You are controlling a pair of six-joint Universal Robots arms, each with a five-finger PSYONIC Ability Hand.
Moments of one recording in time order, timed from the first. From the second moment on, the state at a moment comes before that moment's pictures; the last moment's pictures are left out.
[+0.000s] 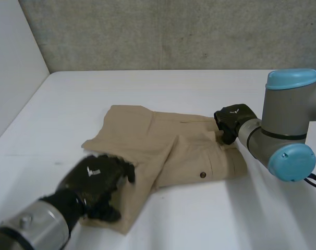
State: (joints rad) left arm 4.10 -1.49 -1.92 2.93 -1.49 3.24; right arm 1.98 -0.90 1.14 0.20 1.55 2.77; left_hand 0.58 0.57 0.58 0.57 0.39; right_hand 0.93 1.17 1.18 1.19 1.00
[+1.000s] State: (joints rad) left arm 3.97 -1.88 -1.89 3.25 -1.89 3.13; right arm 2.01 -0.88 1.17 0.16 1.54 2.80; left_hand 0.63 0.63 0.62 0.63 0.45; right_hand 0.93 1.17 1.18 1.19 1.01
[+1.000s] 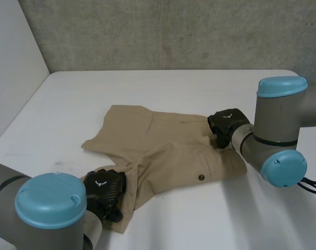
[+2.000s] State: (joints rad) left arm 3.86 -1.79 -1.98 3.26 -2.01 3.24; right arm 2.01 -0.88 1.18 0.11 1.58 2.75; left_hand 0.51 0.49 0.50 0.49 0.31; right_hand 0.93 1.17 1.18 1.19 1.01
